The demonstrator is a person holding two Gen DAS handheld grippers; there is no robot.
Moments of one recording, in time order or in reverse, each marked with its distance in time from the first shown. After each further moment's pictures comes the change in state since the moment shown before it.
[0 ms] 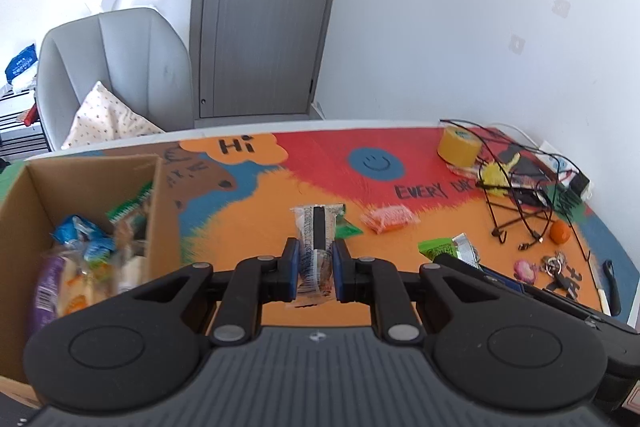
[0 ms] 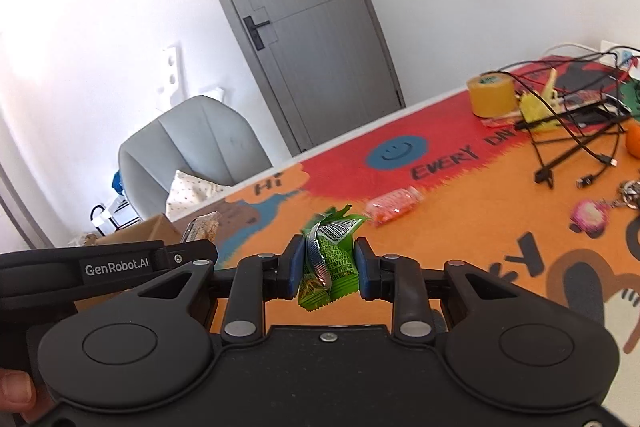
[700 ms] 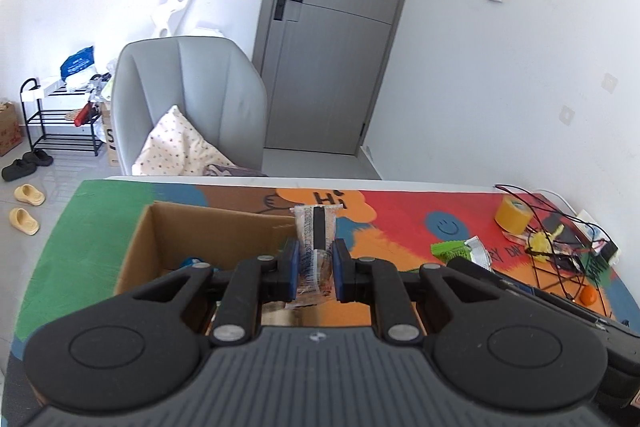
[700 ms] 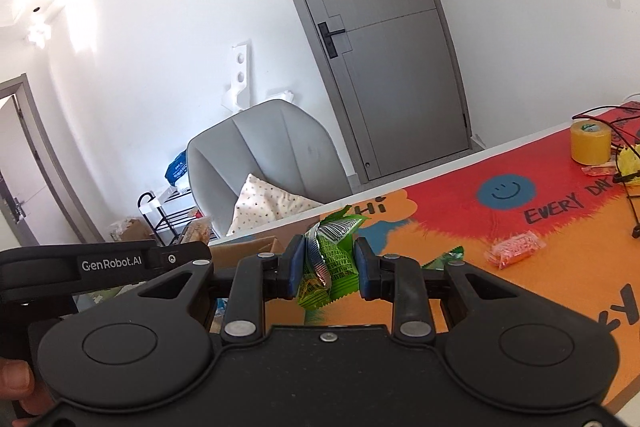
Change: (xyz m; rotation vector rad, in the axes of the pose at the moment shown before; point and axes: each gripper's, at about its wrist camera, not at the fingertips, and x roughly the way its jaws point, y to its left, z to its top) left arm -0.052 0.092 0.028 -0.117 -0.107 0.104; right arm 0.017 0.092 0.018 -0.113 -0.023 0.151
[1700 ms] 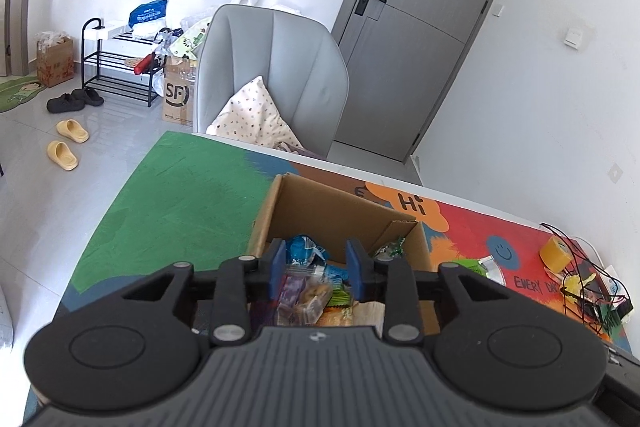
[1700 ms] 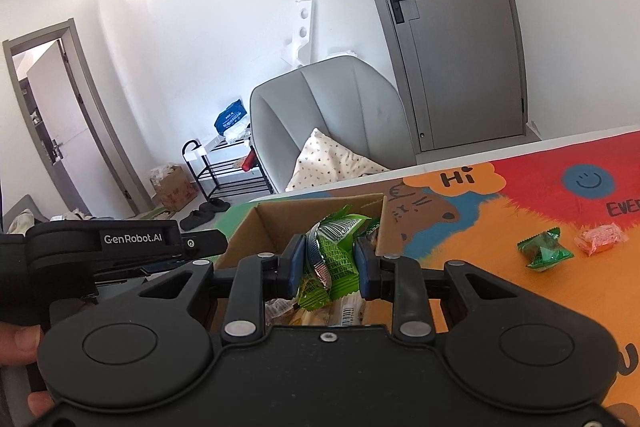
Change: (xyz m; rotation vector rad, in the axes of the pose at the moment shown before) left arm -0.021 0.091 -0.008 -0.219 0.028 0.096; right arm 0.015 0.077 -0.013 -0.118 0.120 0.127
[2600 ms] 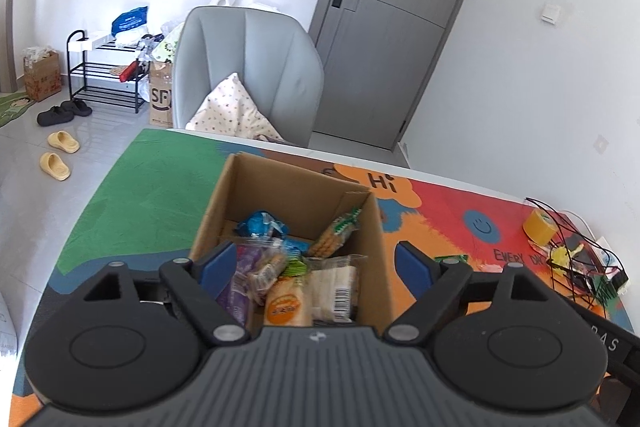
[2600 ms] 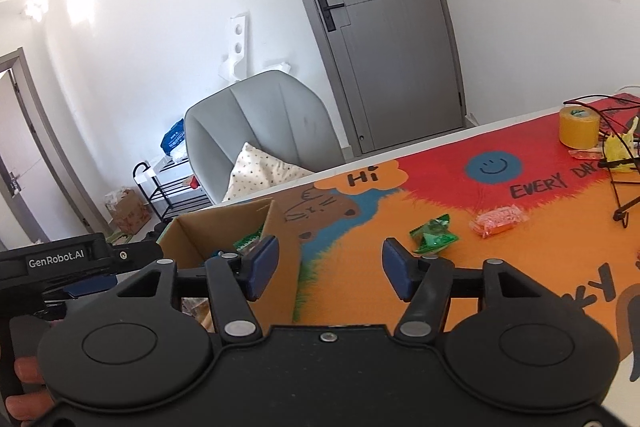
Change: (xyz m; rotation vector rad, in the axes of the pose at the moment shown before) left arm -0.012 -0.046 -0.020 0.080 0.016 -0.023; right arm -0.054 -0.071 -0.007 0.105 -0.030 -0.162
